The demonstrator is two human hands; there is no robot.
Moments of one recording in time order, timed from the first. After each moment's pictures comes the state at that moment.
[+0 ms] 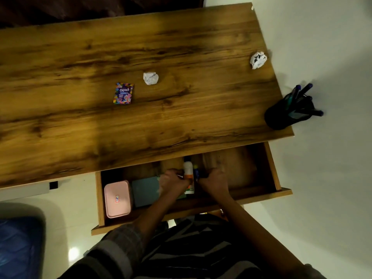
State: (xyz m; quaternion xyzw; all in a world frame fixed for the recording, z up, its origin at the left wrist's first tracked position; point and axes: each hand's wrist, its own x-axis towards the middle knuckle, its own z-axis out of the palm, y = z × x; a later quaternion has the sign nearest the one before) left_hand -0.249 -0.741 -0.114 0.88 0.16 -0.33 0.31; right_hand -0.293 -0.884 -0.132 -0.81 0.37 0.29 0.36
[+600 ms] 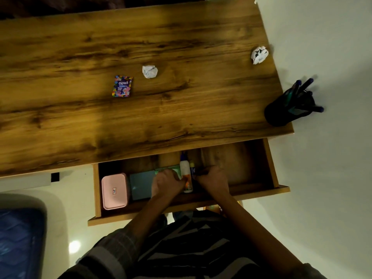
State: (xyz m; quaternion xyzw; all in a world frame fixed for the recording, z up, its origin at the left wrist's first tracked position) left_hand -0.262 -0.723 -0.118 0.92 0.01 -0.34 0.19; right_hand -0.305 -0.888 -0.123 -0.84 0.33 0.26 0.36
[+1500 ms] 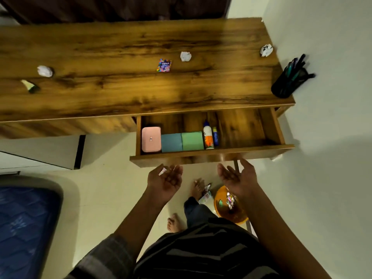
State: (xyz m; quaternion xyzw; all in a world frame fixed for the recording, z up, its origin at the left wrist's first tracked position) left_hand -0.434 -0.581 -0.054 0.24 0.45 -0.31 0.80; right_hand -0.472 -0.822 -0.033 -0.17 0.54 0.05 0.83
